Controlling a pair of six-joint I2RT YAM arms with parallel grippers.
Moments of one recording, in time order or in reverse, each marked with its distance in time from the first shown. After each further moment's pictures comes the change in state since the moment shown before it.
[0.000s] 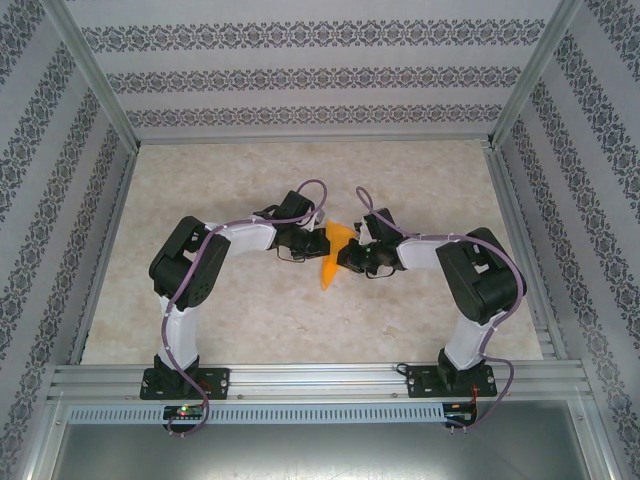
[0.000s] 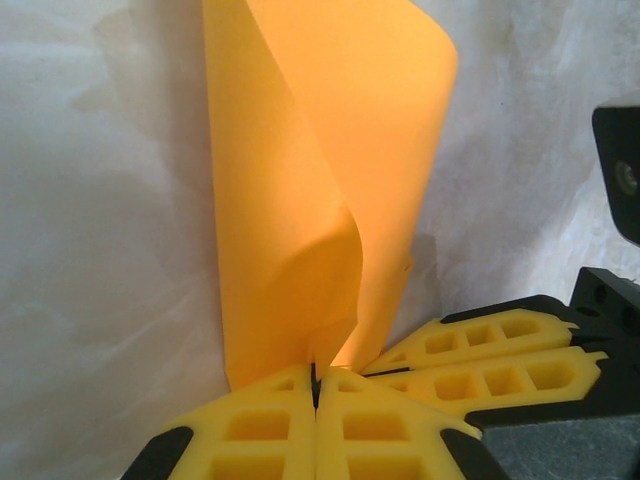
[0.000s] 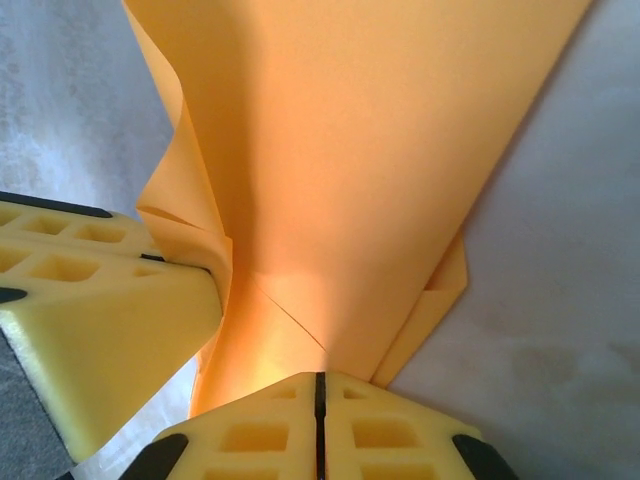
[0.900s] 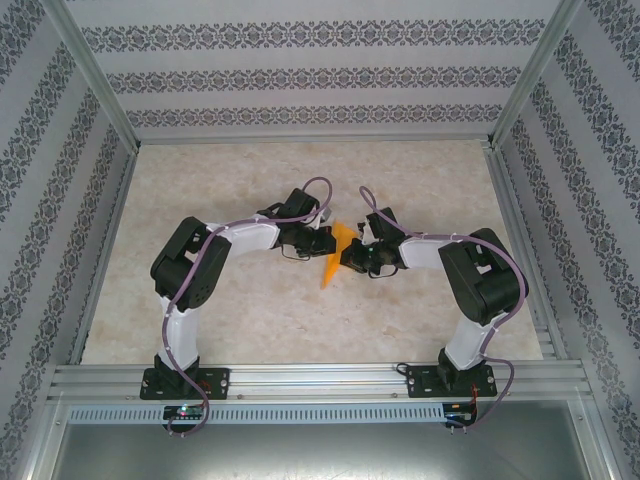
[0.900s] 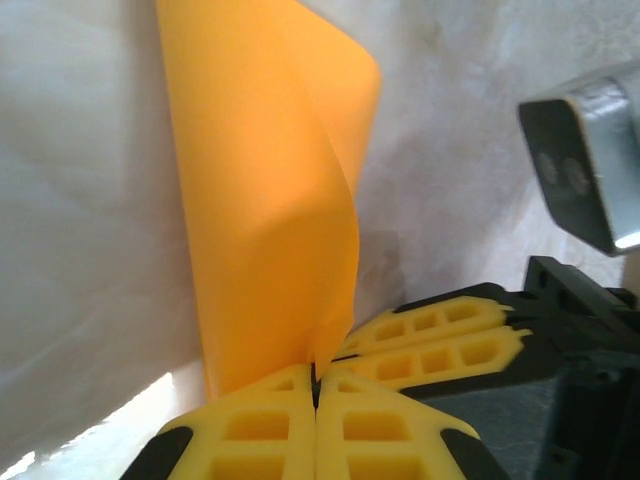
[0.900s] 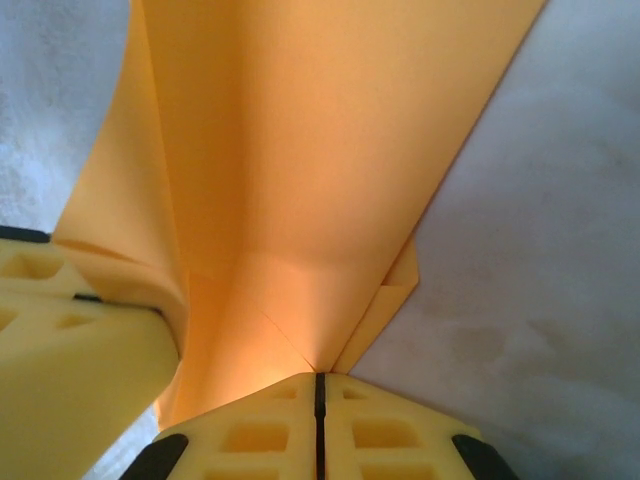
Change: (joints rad) left arm -0.028 0.000 0.042 -0.002 0.022 0.004; right arm -0.013 -0.003 0.003 -0.037 0.010 -0.001
